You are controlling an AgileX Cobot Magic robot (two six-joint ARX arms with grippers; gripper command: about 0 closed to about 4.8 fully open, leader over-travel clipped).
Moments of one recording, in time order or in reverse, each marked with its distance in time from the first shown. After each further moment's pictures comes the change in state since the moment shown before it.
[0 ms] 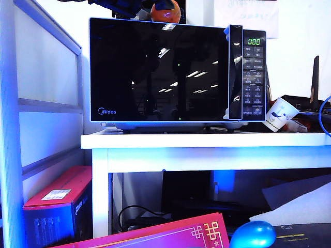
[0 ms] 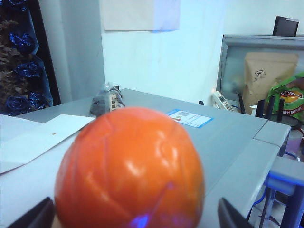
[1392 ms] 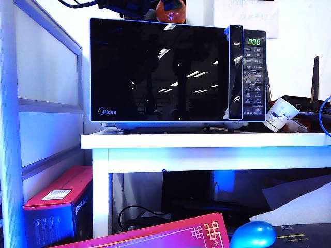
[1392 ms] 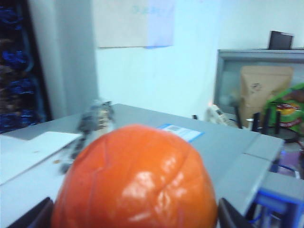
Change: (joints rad) left arm -0.037 0.034 0.002 0.102 -0.031 0.000; right arm 0.013 0.000 0.000 -0.002 0.002 0.000
